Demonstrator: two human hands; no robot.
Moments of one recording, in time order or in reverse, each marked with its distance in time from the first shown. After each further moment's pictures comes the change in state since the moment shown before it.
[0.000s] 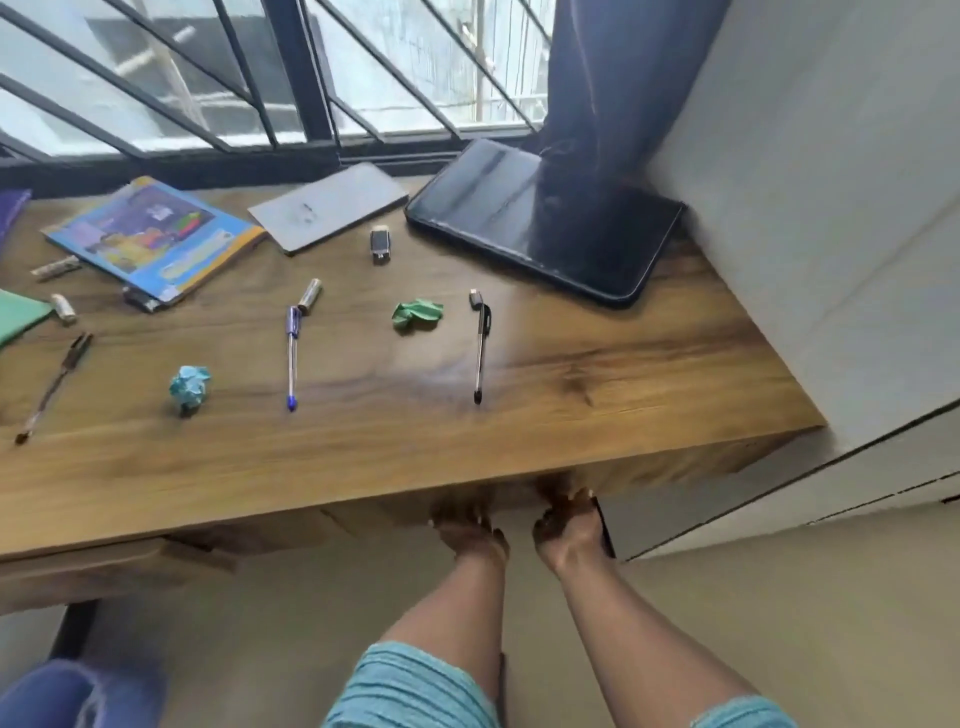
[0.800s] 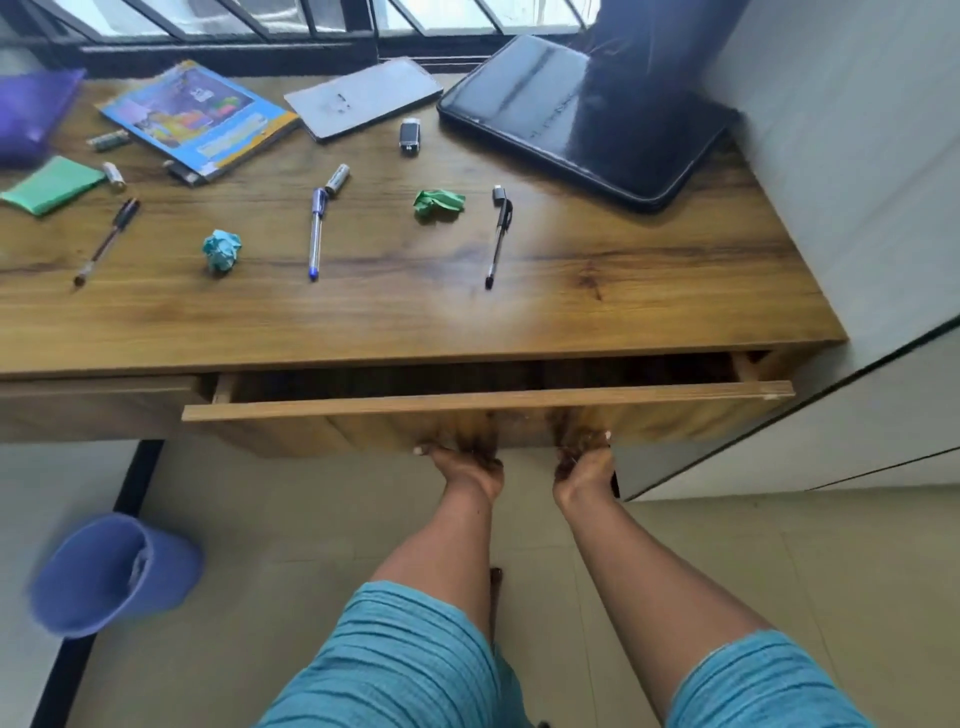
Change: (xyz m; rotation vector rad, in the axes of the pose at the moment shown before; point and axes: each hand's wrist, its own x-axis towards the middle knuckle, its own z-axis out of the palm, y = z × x) left_hand -0.010 -0.028 -0.054 -0.247 -0.119 0.033; right_hand 0.000 0.017 -0.064 -0.099 0.087 -0.071
